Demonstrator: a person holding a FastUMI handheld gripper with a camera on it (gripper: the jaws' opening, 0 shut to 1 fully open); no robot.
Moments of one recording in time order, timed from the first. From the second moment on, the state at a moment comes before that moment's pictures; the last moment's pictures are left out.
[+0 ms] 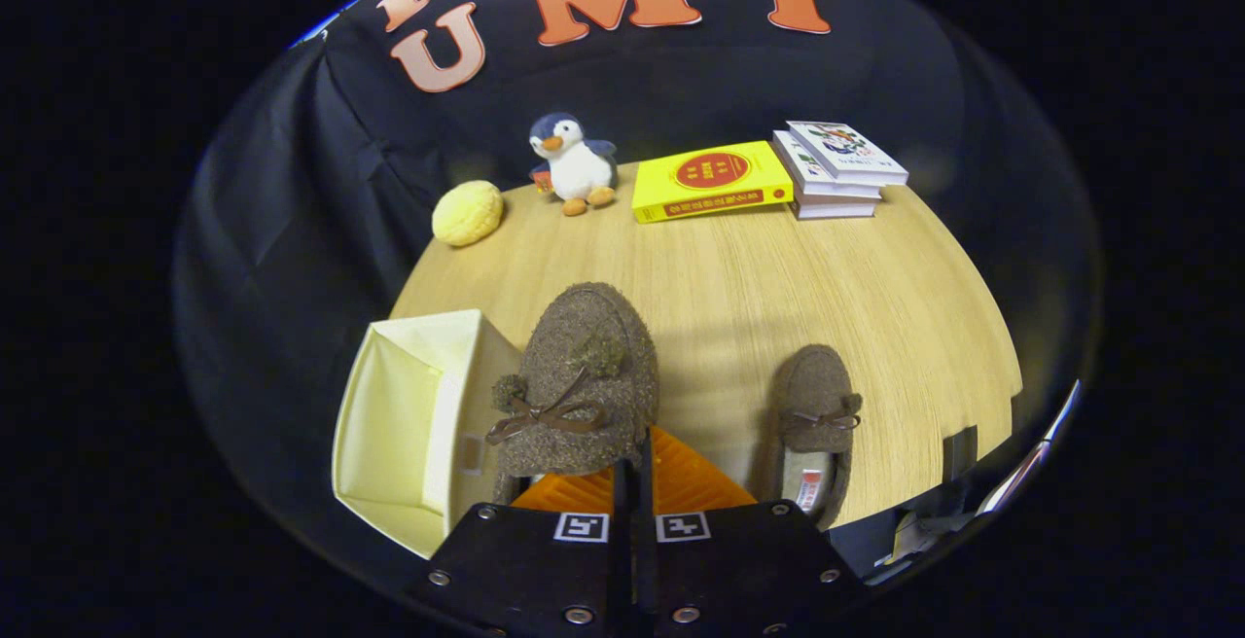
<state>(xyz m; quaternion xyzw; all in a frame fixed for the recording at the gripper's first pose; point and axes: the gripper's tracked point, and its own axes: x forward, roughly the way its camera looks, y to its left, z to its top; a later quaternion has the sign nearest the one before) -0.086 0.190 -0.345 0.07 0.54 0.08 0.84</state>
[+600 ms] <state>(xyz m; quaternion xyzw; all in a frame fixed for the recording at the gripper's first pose) -0.096 0.334 -0.319 0.08 0.55 0.15 0.82</state>
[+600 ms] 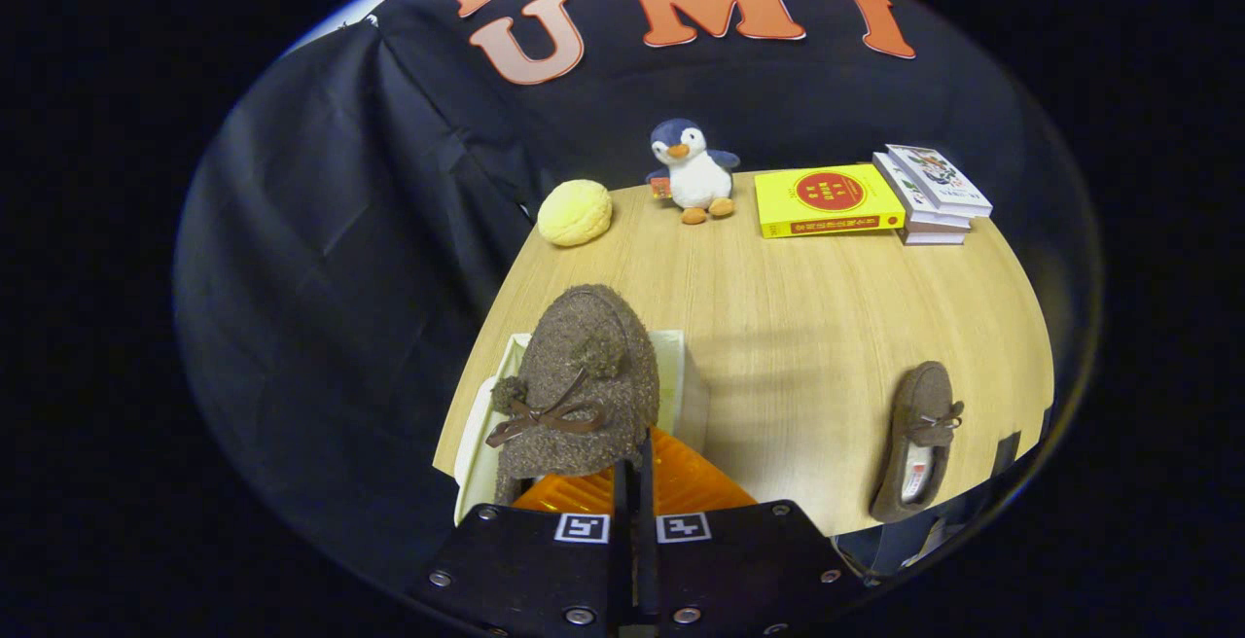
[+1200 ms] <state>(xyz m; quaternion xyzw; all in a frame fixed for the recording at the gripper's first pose) -0.130 0.412 -0.409 0.03 0.63 0.12 0.76</state>
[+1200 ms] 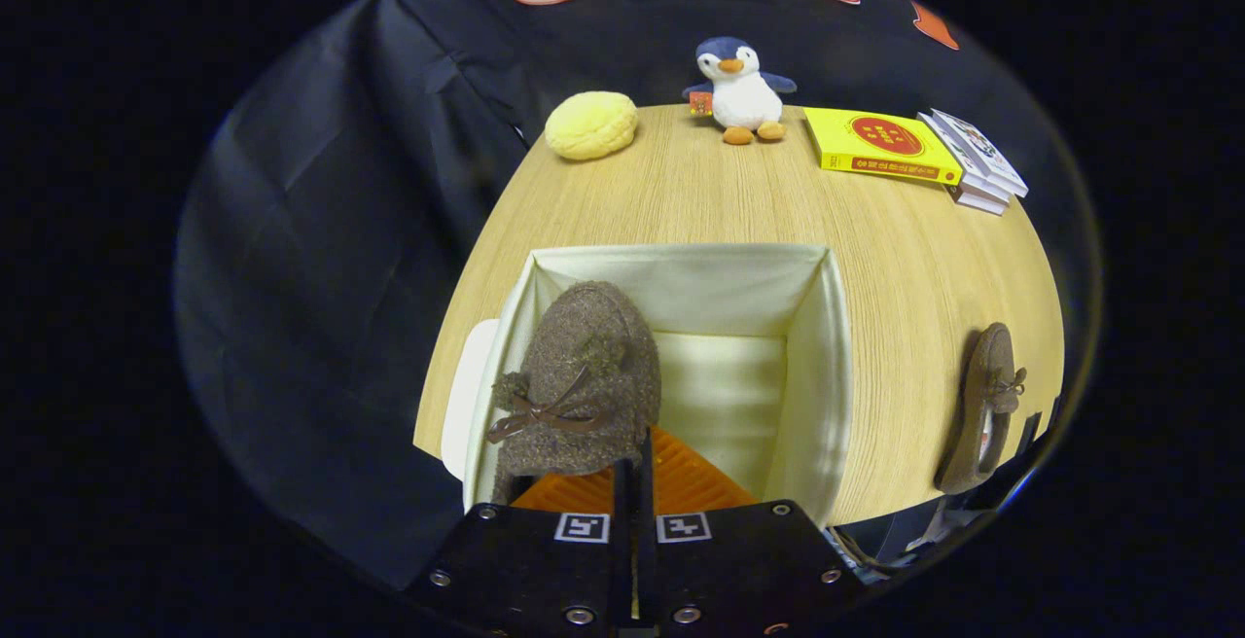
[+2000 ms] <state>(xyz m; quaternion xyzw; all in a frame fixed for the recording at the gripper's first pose) -0.151 0.425 -0.402 0.07 0.66 0.18 0.73</state>
